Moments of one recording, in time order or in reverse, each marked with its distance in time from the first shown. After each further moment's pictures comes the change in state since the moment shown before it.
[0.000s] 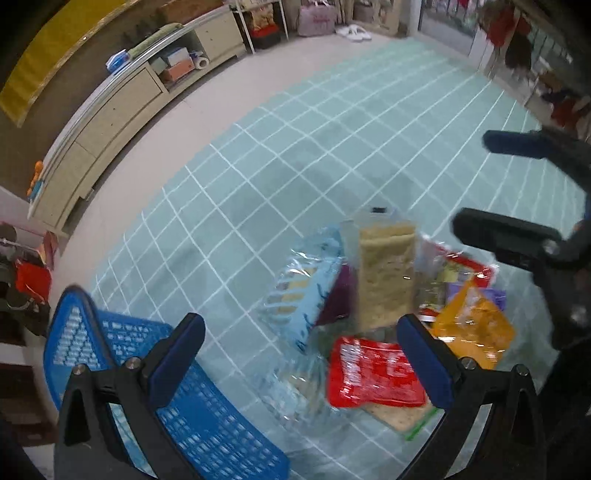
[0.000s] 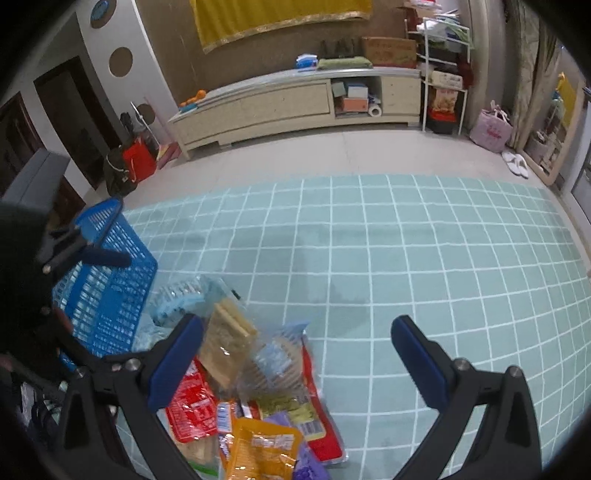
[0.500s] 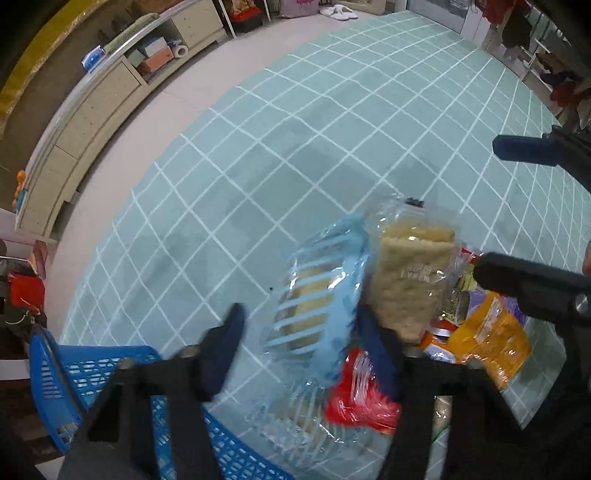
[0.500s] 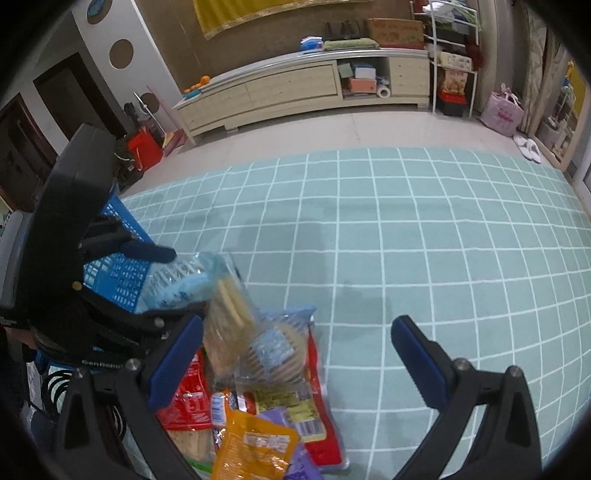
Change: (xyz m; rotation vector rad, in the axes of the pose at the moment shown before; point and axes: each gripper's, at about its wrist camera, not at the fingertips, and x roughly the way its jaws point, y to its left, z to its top) left arm 0.040 0.000 0.017 0.039 0.072 -0.046; right arm 0.014 -0.008 -0.006 0.003 0.052 0.046
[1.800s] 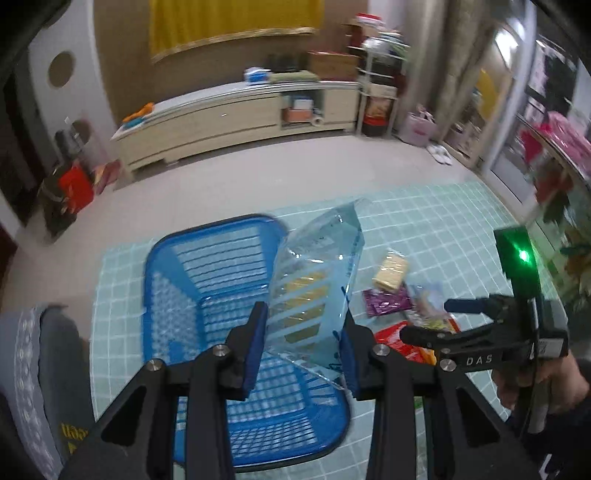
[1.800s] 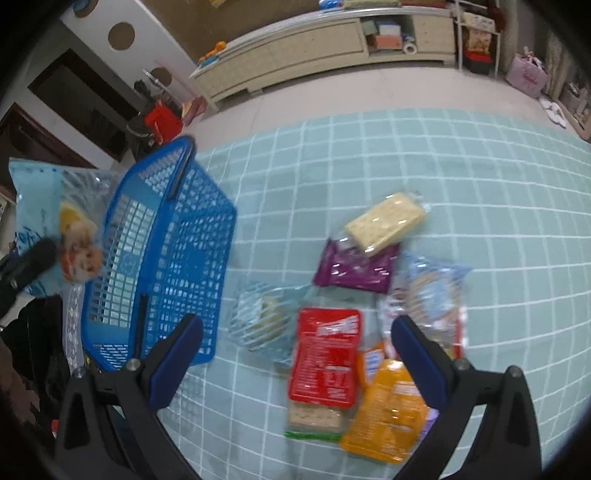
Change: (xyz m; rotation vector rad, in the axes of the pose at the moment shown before) left arm -0.187 0.080 -0.189 -0.555 -0.421 0.092; right arm 0.023 0.105 0.000 0.063 0.191 0.109
